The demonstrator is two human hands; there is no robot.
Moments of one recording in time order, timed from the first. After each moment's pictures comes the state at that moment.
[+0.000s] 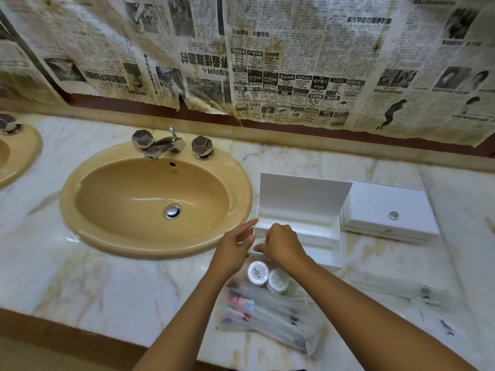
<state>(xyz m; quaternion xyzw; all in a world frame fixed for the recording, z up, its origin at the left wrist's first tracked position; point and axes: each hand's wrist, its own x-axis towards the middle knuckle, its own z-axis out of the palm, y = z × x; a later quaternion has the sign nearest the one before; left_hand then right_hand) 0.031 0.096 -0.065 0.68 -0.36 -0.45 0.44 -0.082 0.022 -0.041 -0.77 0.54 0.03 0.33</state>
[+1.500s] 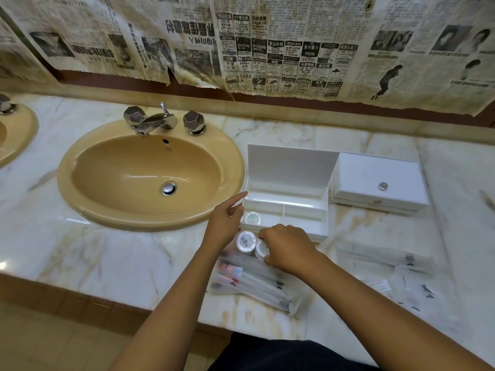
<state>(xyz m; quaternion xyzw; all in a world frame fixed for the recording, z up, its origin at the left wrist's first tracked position) 0.011 0.099 -0.051 0.73 -0.34 -0.40 0.43 -0.145 0.065 -0.016 -0.91 0.35 0.12 0.17</state>
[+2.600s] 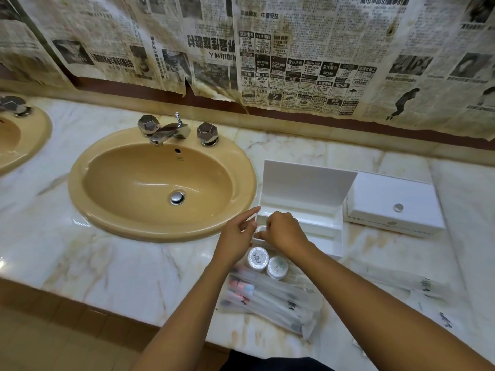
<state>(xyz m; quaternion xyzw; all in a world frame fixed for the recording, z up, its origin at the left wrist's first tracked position) 0.019 0.099 -0.060 0.71 -0.33 -0.42 0.46 -0.086 0.019 -0.040 -0.80 0.51 0.05 0.31</state>
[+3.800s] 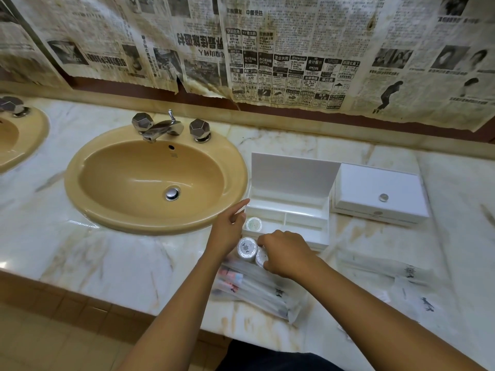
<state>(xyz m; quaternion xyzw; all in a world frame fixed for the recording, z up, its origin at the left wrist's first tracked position) 0.009 0.102 -0.055 0.74 -0.33 -0.39 0.43 -0.139 0.063 -0.014 -0.92 0.34 0.14 0.16</state>
